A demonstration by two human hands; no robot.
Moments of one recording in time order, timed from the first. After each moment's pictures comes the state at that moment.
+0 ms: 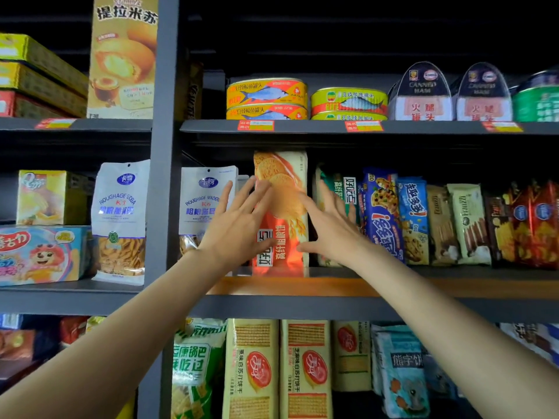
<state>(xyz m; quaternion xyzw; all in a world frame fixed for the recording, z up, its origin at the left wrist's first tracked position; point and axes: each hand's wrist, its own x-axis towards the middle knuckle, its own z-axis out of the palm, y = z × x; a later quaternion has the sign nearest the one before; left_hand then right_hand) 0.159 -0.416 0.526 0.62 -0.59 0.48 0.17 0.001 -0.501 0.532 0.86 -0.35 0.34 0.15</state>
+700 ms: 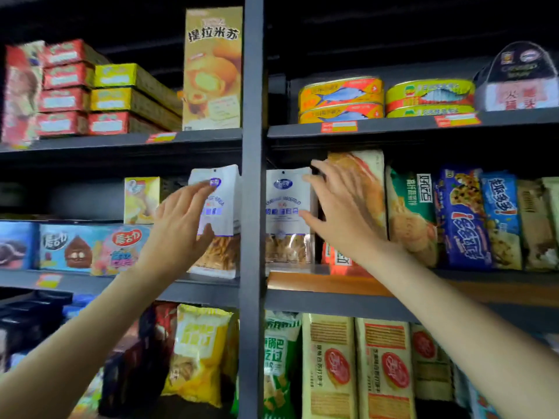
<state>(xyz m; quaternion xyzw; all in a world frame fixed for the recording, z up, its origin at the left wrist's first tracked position) 0.315 -0.296 0.508 0.60 -0.52 0.52 0.32 0.090 -0.437 0.542 0.81 -0.15 0.52 0.23</state>
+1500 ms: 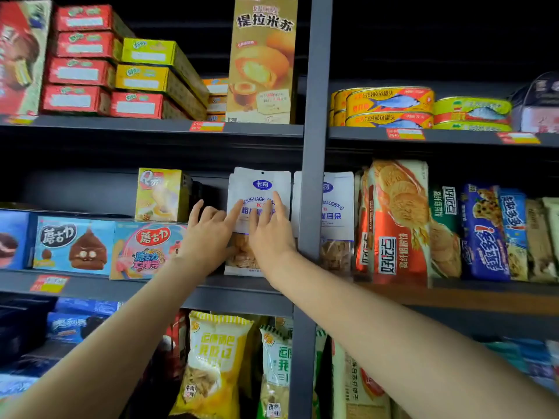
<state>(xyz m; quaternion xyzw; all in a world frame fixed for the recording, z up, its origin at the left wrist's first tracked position) 0.379 -0.331 0.508 0.75 -0.48 0.44 0.15 0.271 -0.376 0.522 0.73 -0.38 0.12 0.56</state>
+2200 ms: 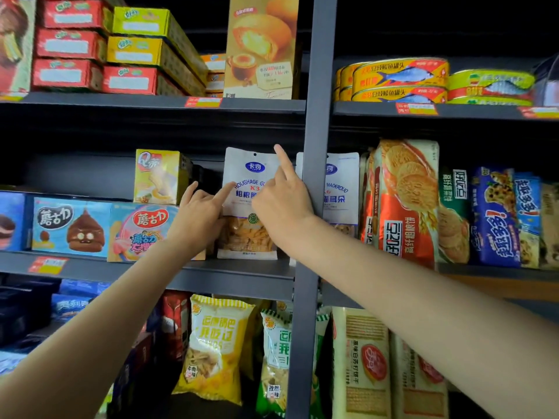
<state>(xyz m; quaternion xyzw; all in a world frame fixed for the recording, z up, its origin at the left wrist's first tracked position) 0.398 -0.331 0.508 0.70 -0.52 0.41 0.27 0.230 -0.344 0.542 0.76 -0.30 0.20 0.53</state>
